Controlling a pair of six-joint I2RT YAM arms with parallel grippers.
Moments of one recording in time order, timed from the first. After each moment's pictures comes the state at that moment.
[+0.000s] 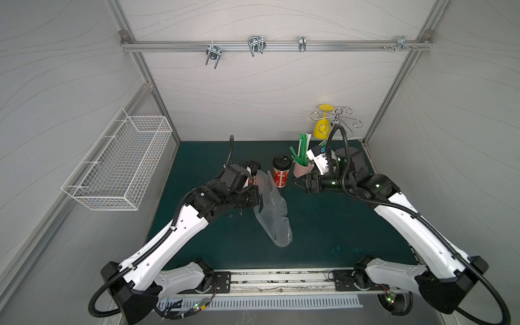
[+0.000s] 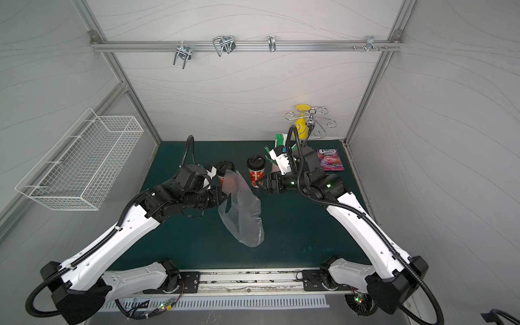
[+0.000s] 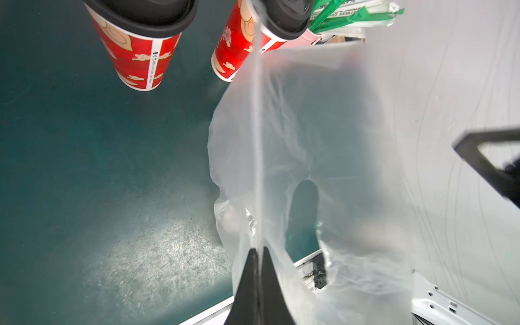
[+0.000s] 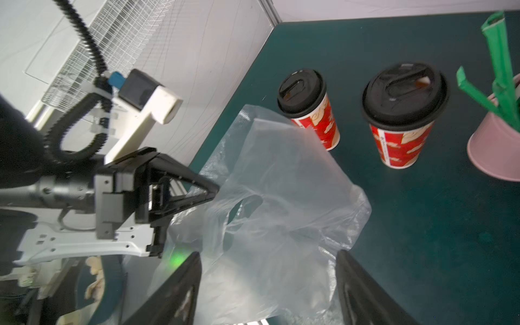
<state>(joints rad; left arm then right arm) -0.65 1.10 1.19 -0.91 0.12 -0.76 0.62 1.21 1.32 -0.70 -0.46 0.33</state>
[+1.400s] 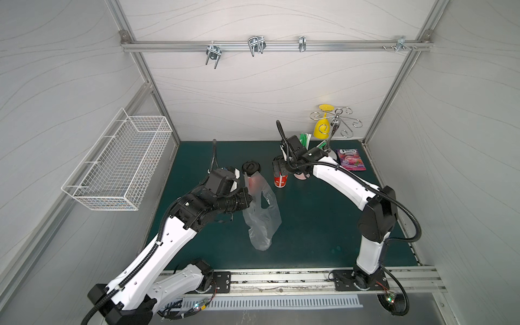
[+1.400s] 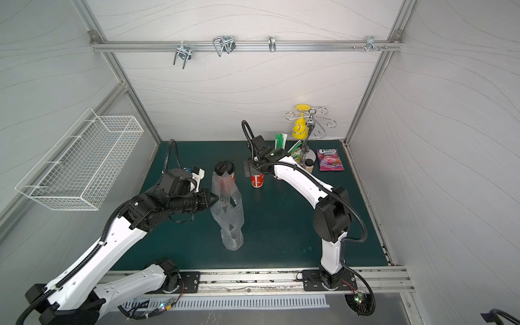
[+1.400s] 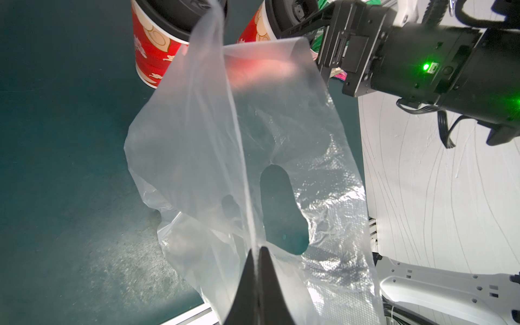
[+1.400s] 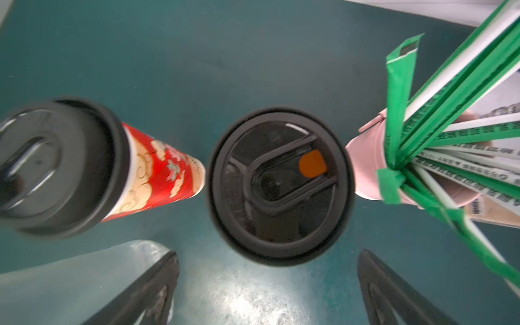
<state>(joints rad) -0.57 0.98 1.13 -0.93 0.16 -0.78 0.72 1.87 1.76 -0.82 0.15 0.32</state>
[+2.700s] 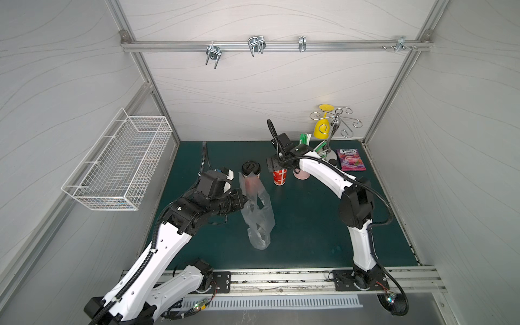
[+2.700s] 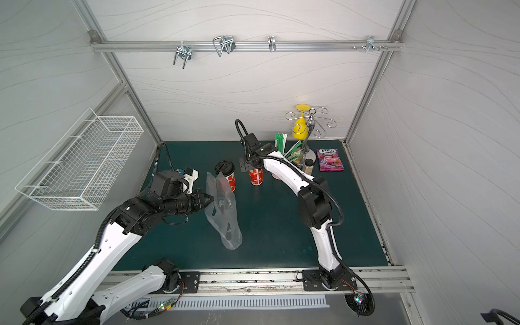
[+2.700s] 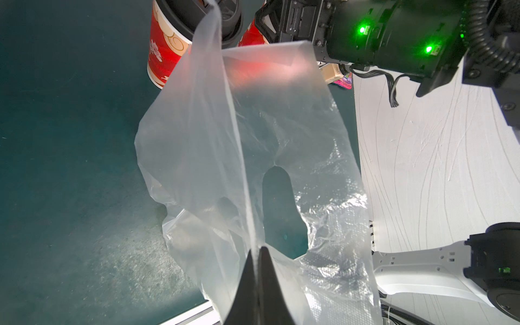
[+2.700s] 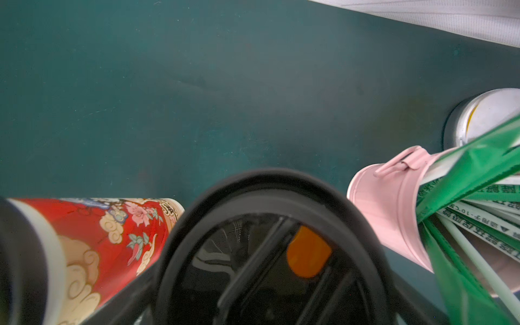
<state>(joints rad) -0.49 0.92 1.10 -0.94 0.23 -0.74 0.70 2.12 1.99 -0.83 0.19 0.32</state>
